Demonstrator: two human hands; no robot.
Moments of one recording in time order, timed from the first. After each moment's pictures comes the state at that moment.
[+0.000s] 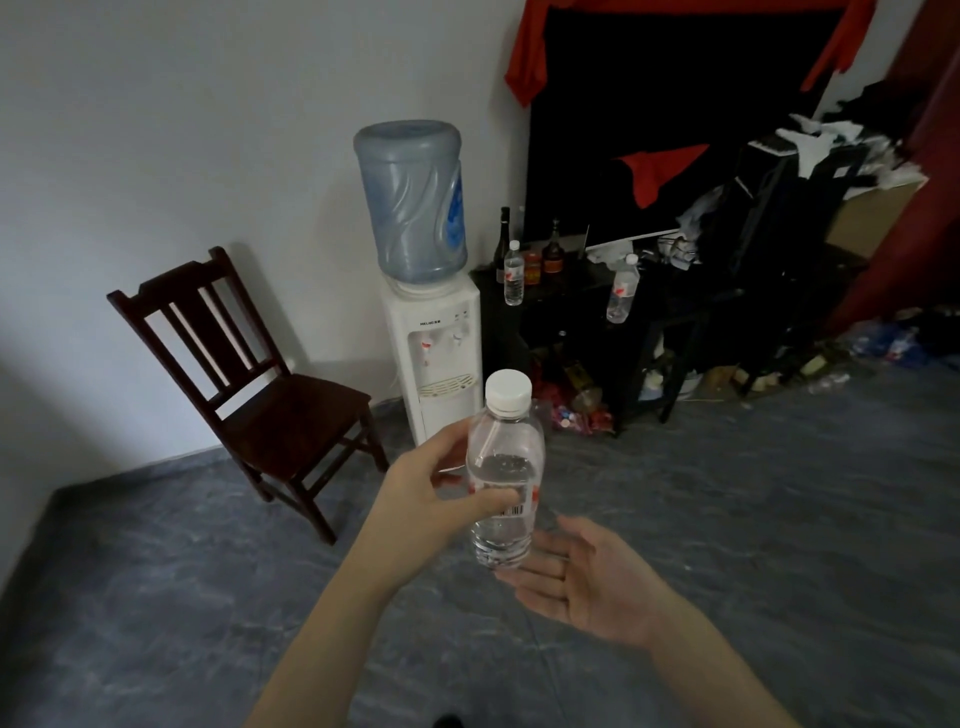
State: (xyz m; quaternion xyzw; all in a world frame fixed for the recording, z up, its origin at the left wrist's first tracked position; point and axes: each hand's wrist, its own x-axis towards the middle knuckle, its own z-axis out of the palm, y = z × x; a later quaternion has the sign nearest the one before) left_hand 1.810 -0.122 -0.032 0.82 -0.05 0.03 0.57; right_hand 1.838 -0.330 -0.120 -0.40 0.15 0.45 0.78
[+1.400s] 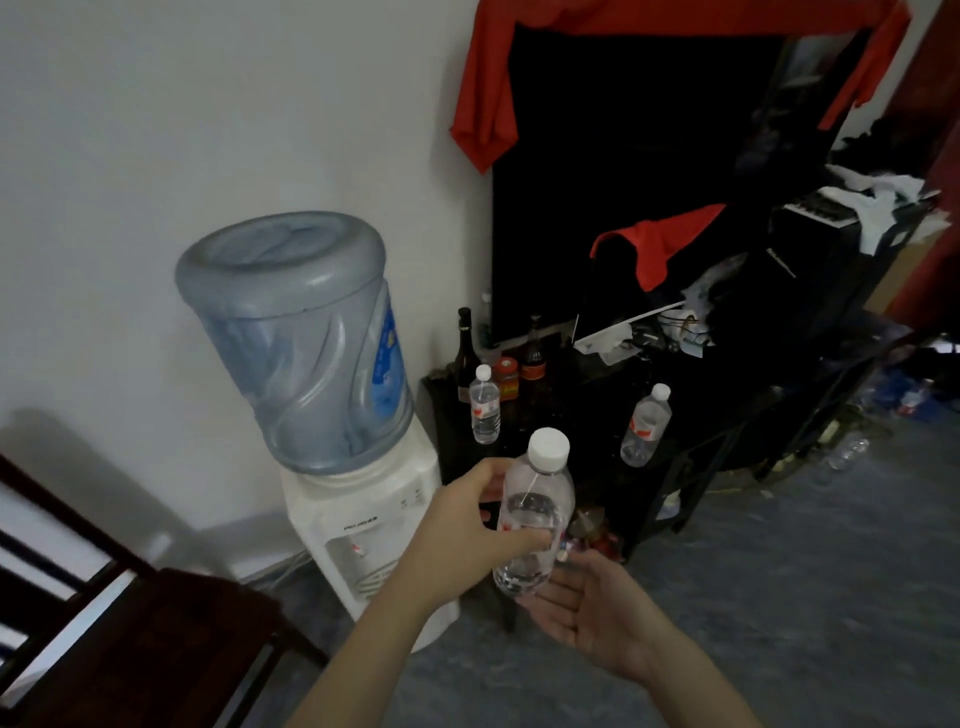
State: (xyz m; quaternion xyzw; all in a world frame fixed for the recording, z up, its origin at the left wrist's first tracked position) left_hand 2.390 -0.106 -0.066 0.83 -0.10 -0.06 0.54; right_hand 2.378 -0.297 -0.153 -0.44 0.29 0.33 0.78
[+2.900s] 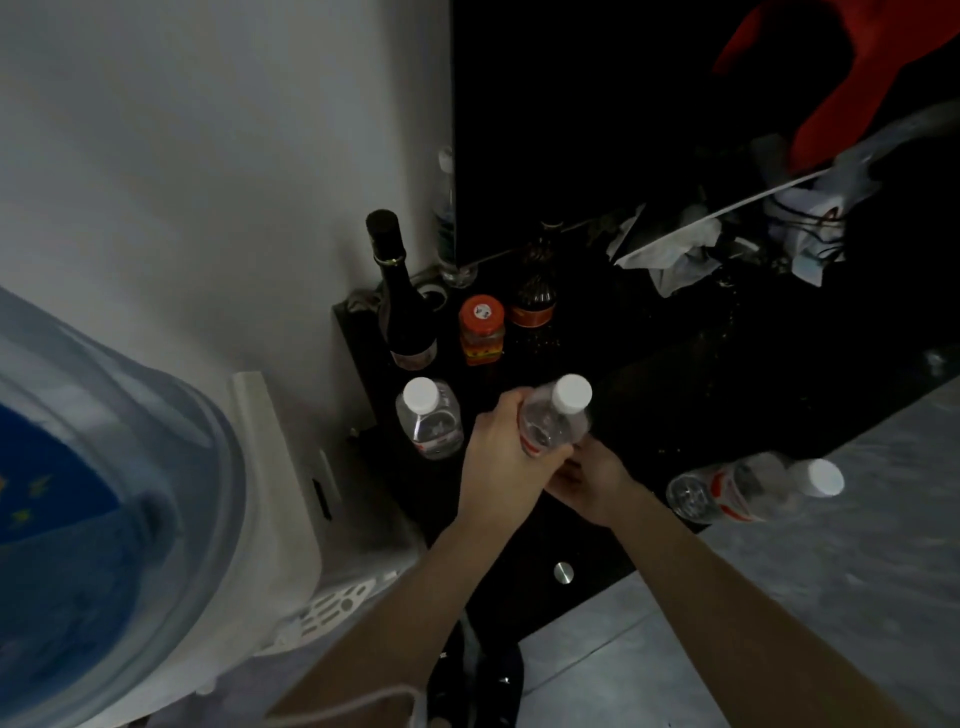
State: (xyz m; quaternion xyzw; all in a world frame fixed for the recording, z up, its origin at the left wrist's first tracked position) left_hand 2.791 -0.216 -0.313 0.85 0.04 -0.03 0.53; right_hand 2.816 -0.352 -0.378 -0.46 0.41 0.27 0.74
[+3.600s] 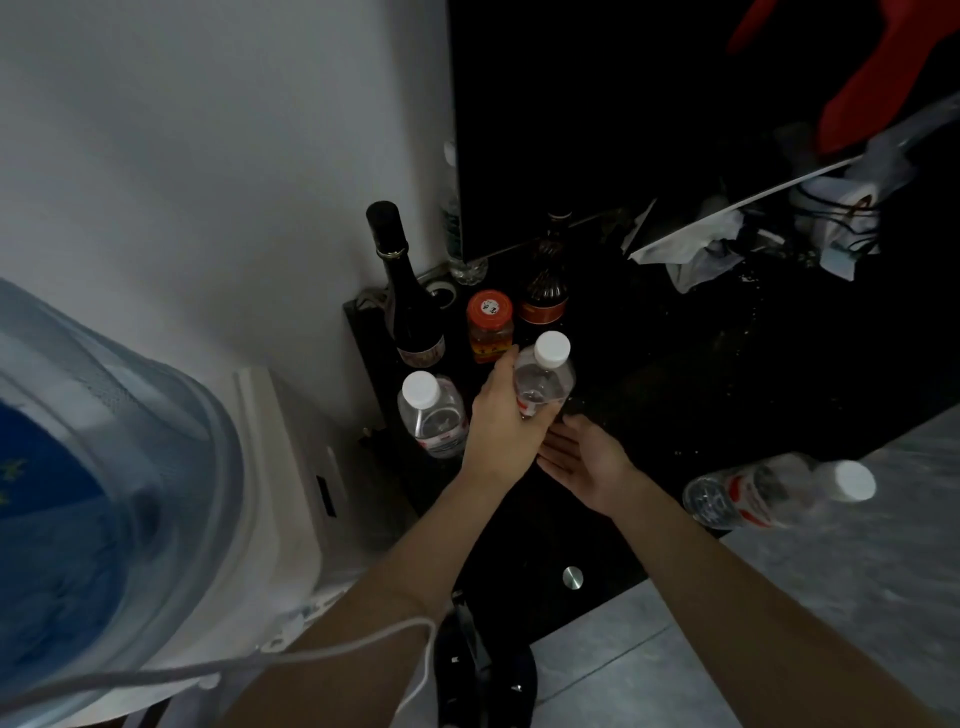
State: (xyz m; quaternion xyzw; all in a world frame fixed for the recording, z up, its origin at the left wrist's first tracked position) left_hand 2.829 -0.216 -0.335 0.84 0.03 -0.02 0.54; right_hand 2.834 -0.344 -0.378 -0.45 0.40 0.28 0.75
